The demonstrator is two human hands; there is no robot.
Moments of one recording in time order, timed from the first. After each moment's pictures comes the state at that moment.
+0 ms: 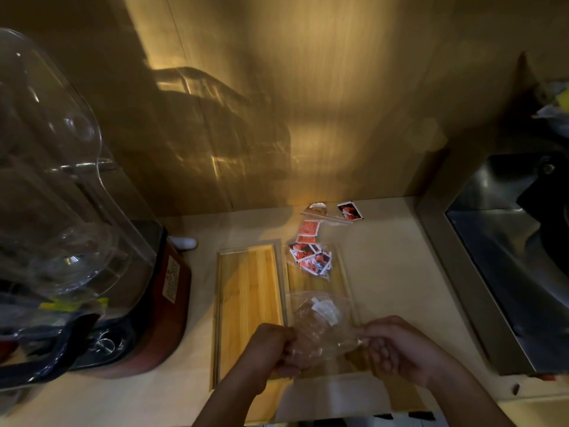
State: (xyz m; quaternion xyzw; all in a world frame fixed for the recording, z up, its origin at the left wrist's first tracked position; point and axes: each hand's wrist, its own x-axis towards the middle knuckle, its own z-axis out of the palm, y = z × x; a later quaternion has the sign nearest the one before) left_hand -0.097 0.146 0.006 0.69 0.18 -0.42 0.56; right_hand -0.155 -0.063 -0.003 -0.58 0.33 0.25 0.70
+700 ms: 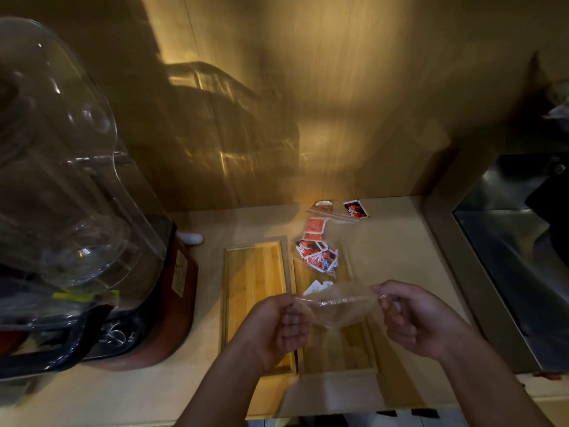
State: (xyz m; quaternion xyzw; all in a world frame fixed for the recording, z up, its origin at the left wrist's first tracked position) left_hand -0.082 0.151 0.053 0.51 0.23 -0.45 0.69; right_hand -0.133 -0.059 0.050 -0.51 0.31 0.20 0.78
